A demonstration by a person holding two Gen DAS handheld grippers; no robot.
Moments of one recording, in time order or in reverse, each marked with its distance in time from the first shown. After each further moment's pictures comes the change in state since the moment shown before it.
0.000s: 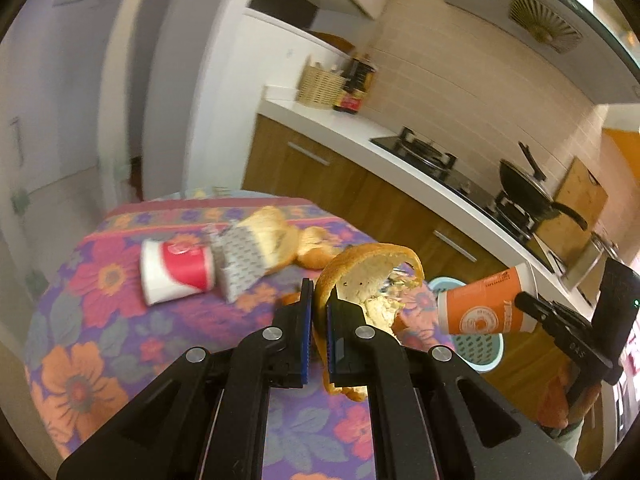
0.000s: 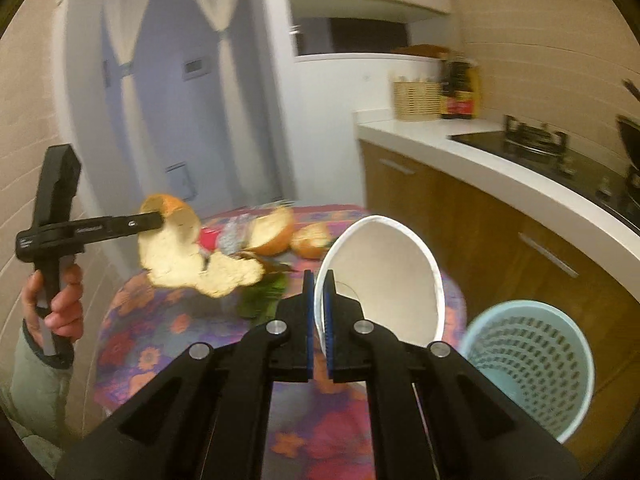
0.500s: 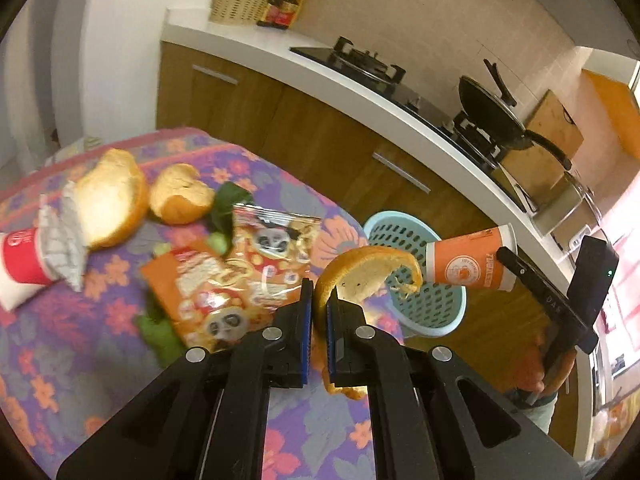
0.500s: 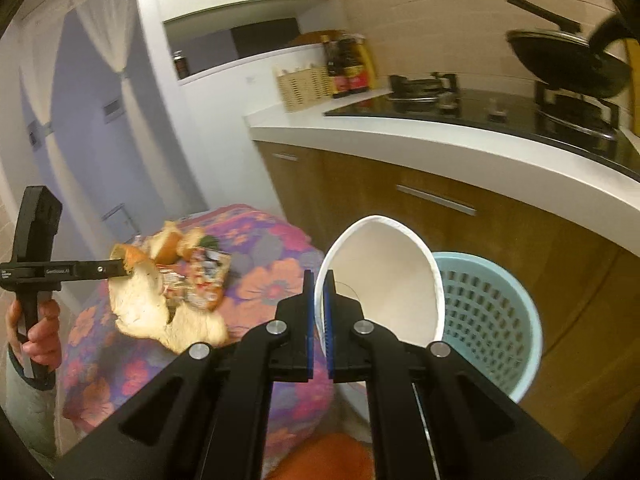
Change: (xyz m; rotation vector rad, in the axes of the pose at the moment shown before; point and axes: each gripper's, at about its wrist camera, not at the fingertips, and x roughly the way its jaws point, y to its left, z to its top) left arm 0.120 -0.088 -0.009 0.071 0.297 -0.179; right arm -0.027 -0.142 -0.035 0.215 0.008 -0.190
